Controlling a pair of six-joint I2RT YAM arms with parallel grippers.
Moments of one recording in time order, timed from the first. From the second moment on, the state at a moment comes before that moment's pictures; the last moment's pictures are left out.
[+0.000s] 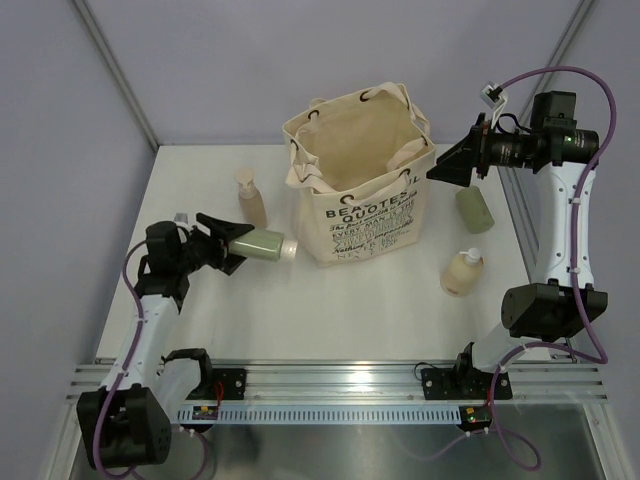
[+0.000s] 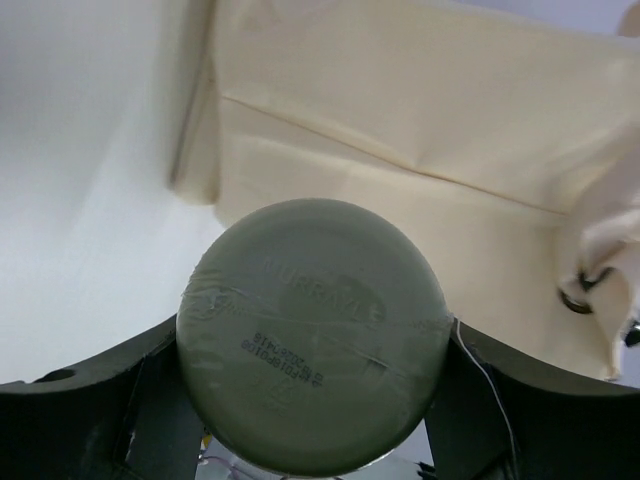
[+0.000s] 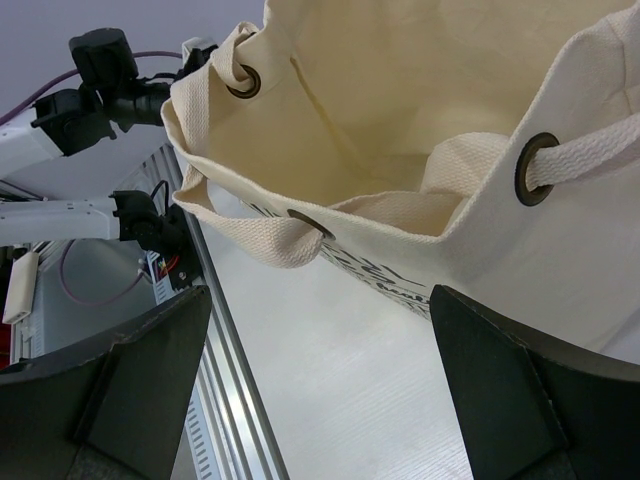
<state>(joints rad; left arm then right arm) 0.08 0.91 0.53 -0.15 0.67 -1.31 -0.17 1.62 1.97 -1.22 -1.25 -0.39</state>
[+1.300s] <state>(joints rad) -0.49 1.94 2.18 -0.76 0.28 -0.65 -0.20 1.53 1.86 -1.16 -1.12 -0.41</state>
